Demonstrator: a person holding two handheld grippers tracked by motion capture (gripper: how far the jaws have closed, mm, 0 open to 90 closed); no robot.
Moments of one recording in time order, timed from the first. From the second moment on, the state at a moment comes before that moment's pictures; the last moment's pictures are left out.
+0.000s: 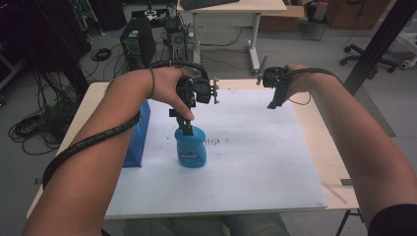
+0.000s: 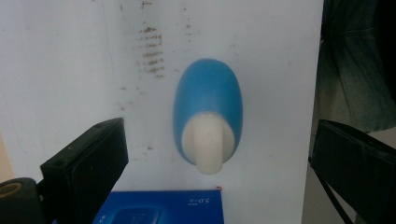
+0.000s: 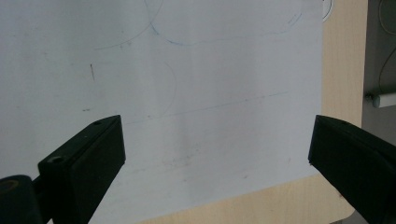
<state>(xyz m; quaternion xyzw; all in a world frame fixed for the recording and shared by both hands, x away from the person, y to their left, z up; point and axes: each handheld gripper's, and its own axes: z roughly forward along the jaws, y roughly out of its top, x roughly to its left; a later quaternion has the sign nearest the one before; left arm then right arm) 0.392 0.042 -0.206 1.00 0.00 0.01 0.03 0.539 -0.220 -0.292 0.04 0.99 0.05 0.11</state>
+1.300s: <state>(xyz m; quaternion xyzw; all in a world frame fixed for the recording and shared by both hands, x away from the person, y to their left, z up) 0.388 0.048 -0.254 1.00 0.00 0.02 0.03 0.535 -0.208 -0.298 0.03 0.99 0.05 0.11</state>
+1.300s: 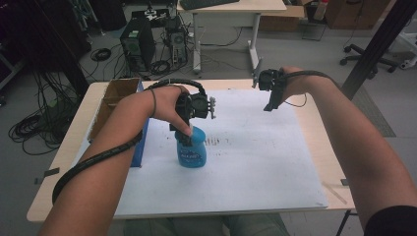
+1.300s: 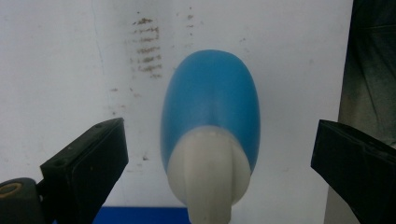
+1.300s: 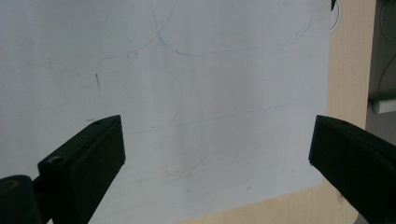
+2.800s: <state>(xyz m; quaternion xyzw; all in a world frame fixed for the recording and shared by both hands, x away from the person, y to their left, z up) 0.388 0.052 -0.293 1.00 0.00 0.03 0.02 0.530 -0.198 -0.300 0.02 0.99 0.06 0.12</state>
